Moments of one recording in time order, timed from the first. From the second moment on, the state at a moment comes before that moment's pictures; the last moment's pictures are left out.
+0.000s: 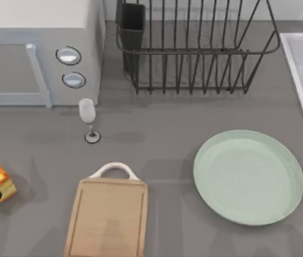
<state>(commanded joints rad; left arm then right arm) 0.00 0.00 0.00 0.00 0.00 0.00 0.00 0.00 0.00 0.00 0.00 0.00</state>
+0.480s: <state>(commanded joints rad) 0.00 0.00 0.00 0.00 0.00 0.00 0.00 0.01 0.01 -0.01 0.00 0.00</state>
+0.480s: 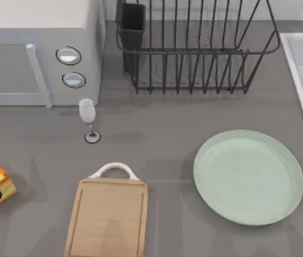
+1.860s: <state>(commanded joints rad) 0.00 0.00 0.00 0.00 0.00 0.00 -0.28 1.93 1.51 -0.97 0.00 -0.26</state>
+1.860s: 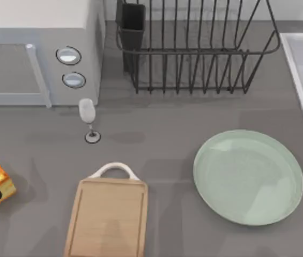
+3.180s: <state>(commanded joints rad) 0.00 0.00 0.00 0.00 0.00 0.00 -0.32 2.38 1.61 -0.80 0.01 -0.30</state>
